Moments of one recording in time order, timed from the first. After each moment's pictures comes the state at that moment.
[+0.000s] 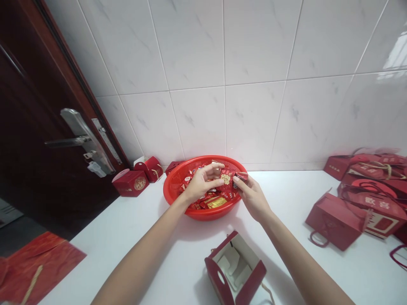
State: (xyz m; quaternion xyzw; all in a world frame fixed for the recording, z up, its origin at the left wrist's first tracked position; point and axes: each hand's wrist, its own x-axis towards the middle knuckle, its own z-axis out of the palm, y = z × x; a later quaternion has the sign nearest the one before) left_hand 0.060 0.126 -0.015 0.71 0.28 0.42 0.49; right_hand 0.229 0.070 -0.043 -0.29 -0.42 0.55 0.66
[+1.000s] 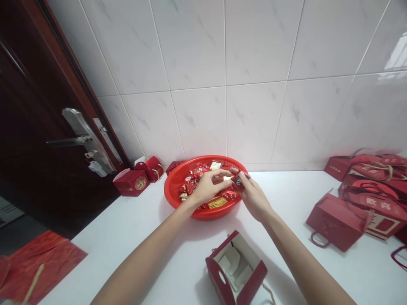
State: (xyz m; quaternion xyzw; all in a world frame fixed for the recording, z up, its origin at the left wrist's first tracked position) left_hand 0.078 0.120 -0.020 0.74 0.32 0.40 0.43; right_hand 0.231 0.073 -0.044 -0.30 -0.39 0.59 0.65
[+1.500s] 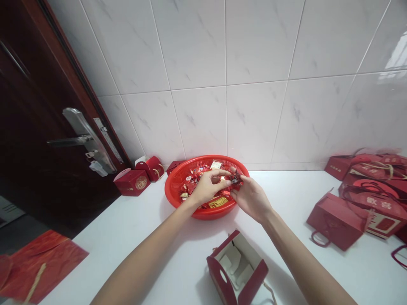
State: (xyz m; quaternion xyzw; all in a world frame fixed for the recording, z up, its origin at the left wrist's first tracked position) left_hand 0.075 0.121 -0.023 0.70 0.32 0.43 0.47; right_hand 0.229 0.070 -0.040 -0.18 -0.33 0.71 0.60
